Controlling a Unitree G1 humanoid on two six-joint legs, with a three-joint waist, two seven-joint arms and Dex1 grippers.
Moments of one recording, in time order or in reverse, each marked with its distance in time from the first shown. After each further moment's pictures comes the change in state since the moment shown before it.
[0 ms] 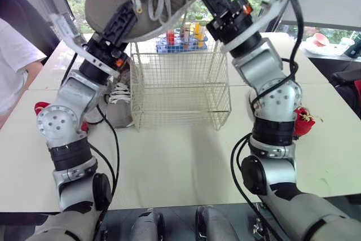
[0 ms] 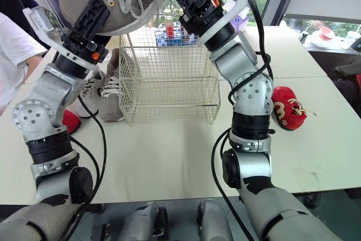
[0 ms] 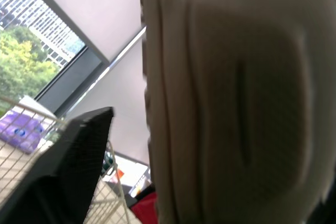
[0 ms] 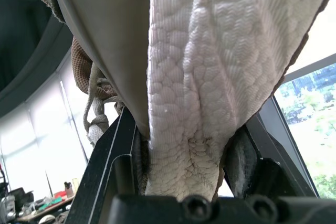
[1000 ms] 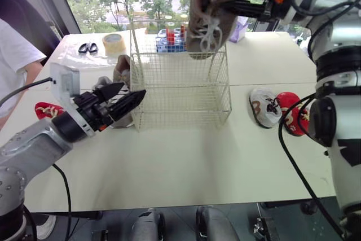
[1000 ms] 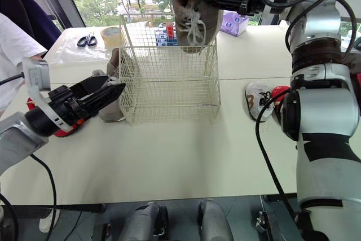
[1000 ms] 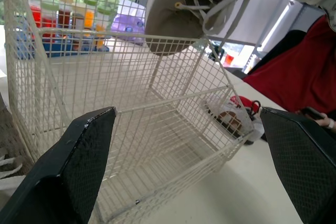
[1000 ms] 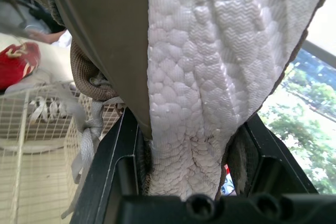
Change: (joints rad) left arm 0.553 0.459 0.008 -0.509 -0.043 0.050 0.100; right arm -0.515 -0.505 0.262 1.122 -0.780 -0.666 0.972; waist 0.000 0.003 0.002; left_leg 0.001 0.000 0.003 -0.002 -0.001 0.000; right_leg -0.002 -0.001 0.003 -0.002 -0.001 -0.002
